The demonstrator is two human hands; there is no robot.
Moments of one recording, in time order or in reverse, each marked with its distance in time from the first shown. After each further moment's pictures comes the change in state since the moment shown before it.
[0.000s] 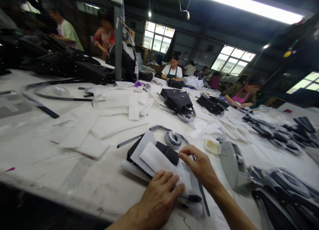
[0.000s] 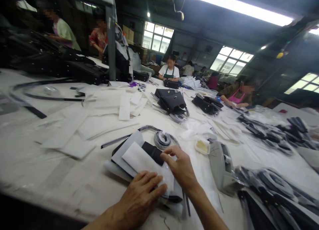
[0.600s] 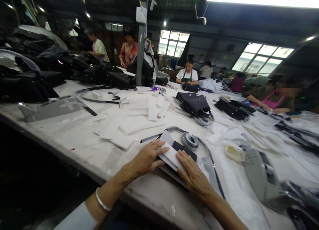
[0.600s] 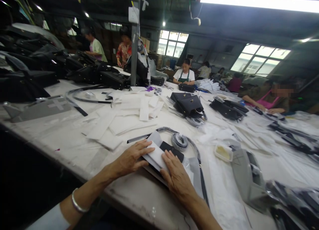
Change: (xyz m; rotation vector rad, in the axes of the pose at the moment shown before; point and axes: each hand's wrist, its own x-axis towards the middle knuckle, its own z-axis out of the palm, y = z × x) left_hand -0.020 -0.098 -0.101 0.015 -0.071 -0.176; right_hand -0.037 0.000 0.067 -0.167 -0.190 -0.316
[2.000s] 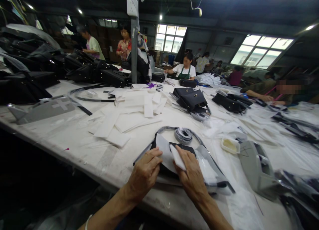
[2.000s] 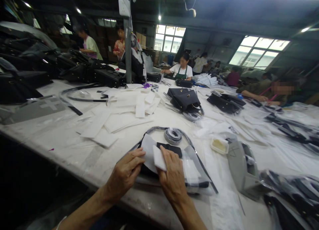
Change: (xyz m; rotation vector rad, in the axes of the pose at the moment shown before) left_hand -0.021 0.063 0.020 -0.116 0.455 -0.025; right_hand -0.003 -0.037 0.000 -0.096 0.261 0.081
